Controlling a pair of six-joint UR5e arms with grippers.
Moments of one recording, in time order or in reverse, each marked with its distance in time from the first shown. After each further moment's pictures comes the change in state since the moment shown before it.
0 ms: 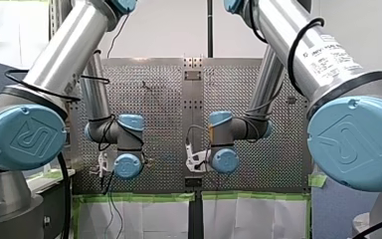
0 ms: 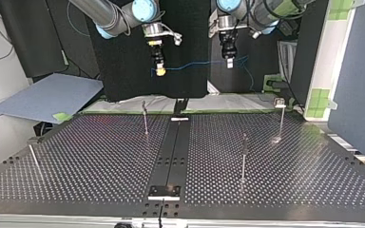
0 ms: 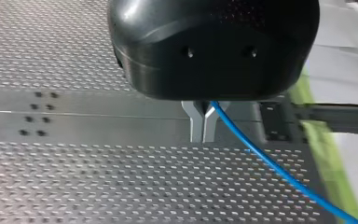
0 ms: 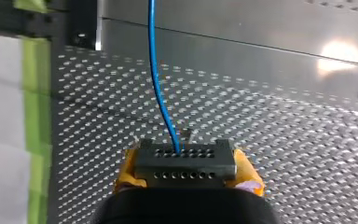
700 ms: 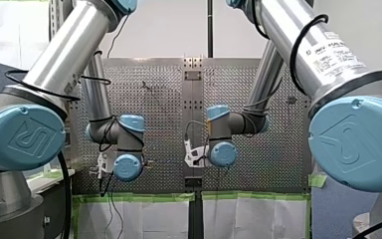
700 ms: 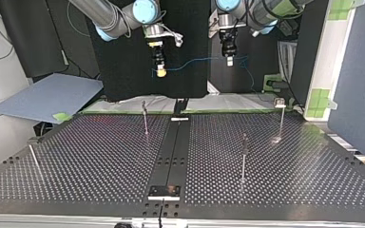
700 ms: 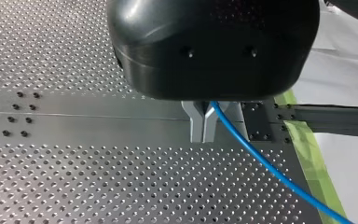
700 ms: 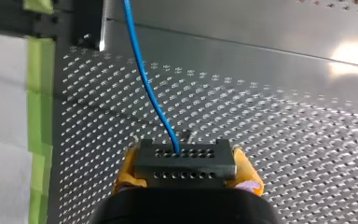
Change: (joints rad) left arm -0.016 0.010 0.001 -0.036 -0.021 0.002; right arm 0.012 -0.039 -0.028 0.085 0.012 0.024
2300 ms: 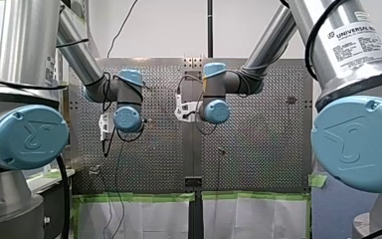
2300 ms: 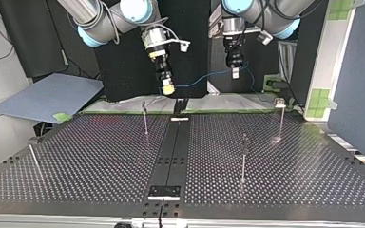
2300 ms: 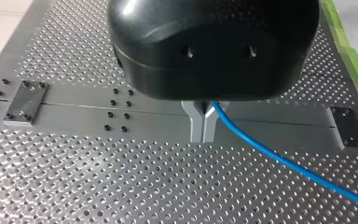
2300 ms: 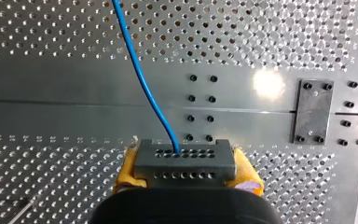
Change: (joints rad) left arm 0.057 0.407 0.087 -0.465 0.067 -0.049; right arm 0.013 -0.229 -0.122 0.125 -0.132 0.032
